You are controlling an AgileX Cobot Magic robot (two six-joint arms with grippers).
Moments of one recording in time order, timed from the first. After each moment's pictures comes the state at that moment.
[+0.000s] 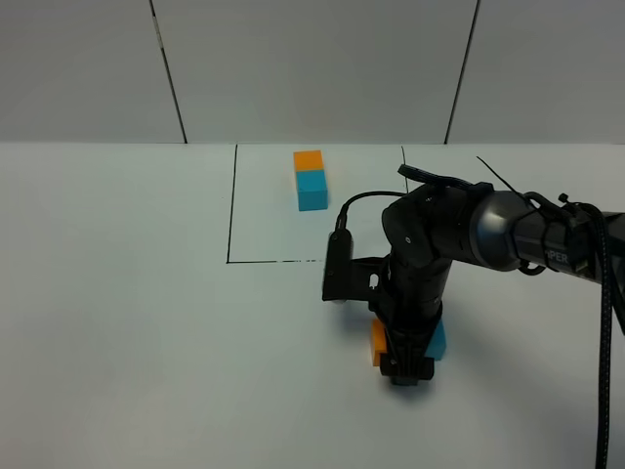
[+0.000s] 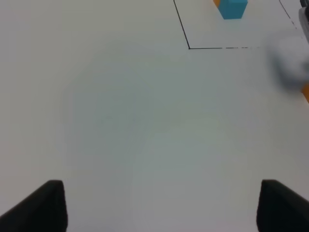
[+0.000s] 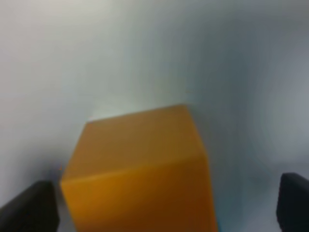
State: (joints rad) left arm 0.11 -0.01 -0.51 -0.24 1.08 0.15; right arm 0.55 2.14 -1.42 -0.06 0.82 -0.97
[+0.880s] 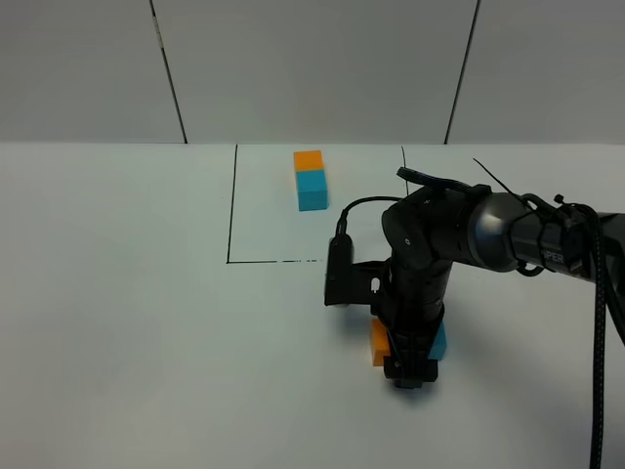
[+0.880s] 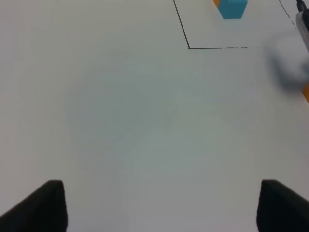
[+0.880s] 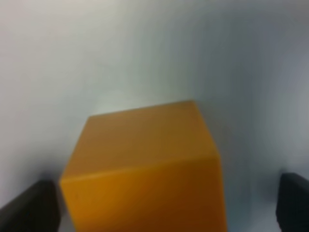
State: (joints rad) left arm 0.11 -0.01 -0.51 -0.24 1.08 0.15; right arm 0.54 2.16 -1.43 -0.07 0.84 -0.99
